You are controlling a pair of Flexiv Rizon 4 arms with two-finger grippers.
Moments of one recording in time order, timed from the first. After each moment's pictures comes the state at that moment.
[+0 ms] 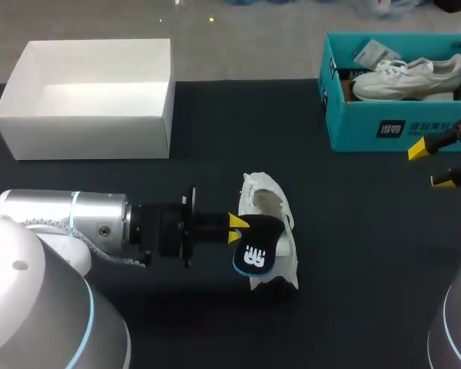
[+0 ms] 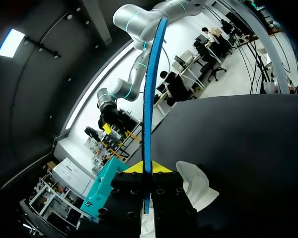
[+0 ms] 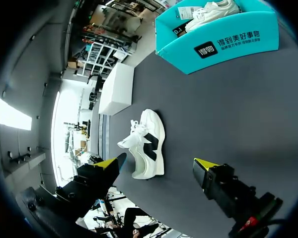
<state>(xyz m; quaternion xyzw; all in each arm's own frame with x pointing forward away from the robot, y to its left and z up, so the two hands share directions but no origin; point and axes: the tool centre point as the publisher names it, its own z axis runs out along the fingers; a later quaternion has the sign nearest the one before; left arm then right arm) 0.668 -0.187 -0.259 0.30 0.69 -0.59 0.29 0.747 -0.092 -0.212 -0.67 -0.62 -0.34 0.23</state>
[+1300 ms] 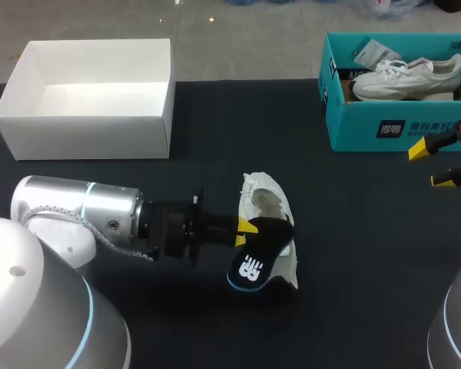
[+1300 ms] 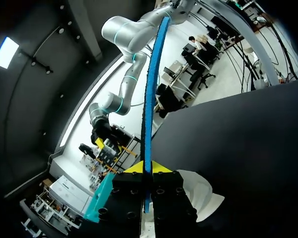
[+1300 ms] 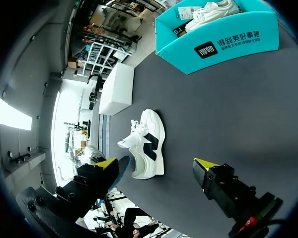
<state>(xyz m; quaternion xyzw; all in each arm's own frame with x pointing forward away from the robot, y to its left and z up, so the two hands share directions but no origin) 0.661 -0.205 -0.264 0.36 0.65 -0.61 0.27 0.747 -0.093 -0.212 -0.67 -0.62 -0.34 0.23</state>
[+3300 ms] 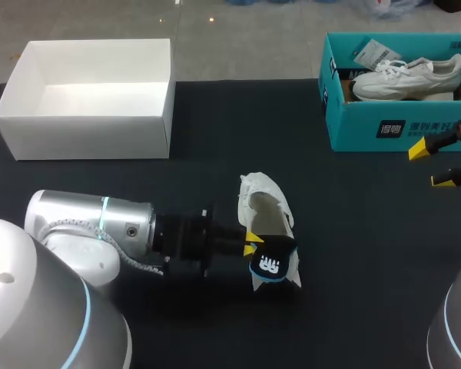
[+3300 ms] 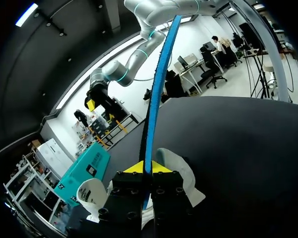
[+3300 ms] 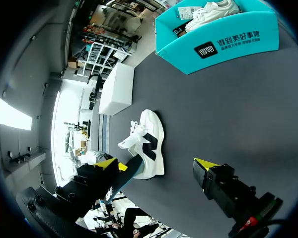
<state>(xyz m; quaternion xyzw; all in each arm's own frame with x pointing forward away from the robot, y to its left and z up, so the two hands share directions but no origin) 0.673 -0.211 -0.320 0.25 0.75 -0.58 0.21 0.747 -0.093 -0.212 -0.67 -0.62 -0.34 0.23</state>
